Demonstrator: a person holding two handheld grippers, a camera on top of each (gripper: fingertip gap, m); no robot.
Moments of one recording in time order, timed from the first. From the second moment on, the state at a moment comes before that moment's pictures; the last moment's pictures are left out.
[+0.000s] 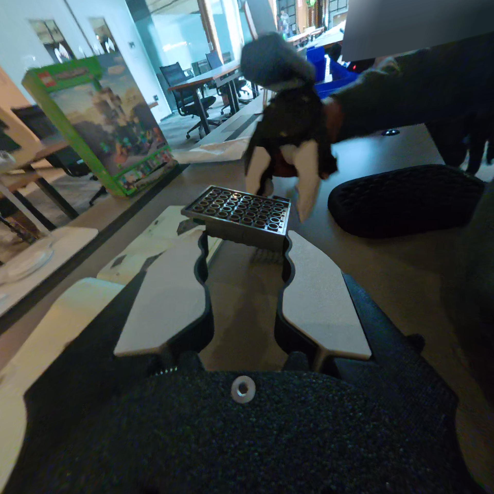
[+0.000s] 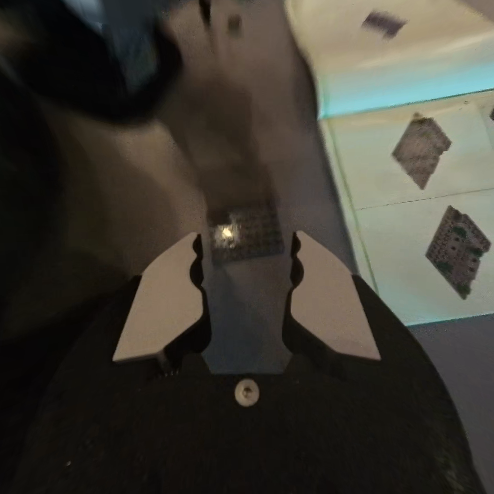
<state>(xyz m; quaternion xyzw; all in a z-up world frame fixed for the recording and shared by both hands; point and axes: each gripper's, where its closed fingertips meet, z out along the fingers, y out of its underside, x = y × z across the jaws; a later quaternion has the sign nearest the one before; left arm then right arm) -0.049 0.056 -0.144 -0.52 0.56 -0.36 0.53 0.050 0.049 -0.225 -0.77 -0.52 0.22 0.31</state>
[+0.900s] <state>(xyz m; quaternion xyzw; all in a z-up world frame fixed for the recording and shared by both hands) -0.046 0.065 -0.154 -0.54 0.54 -0.38 0.51 0.013 0.005 -0.227 -0.73 -0.54 0.40 0.13</state>
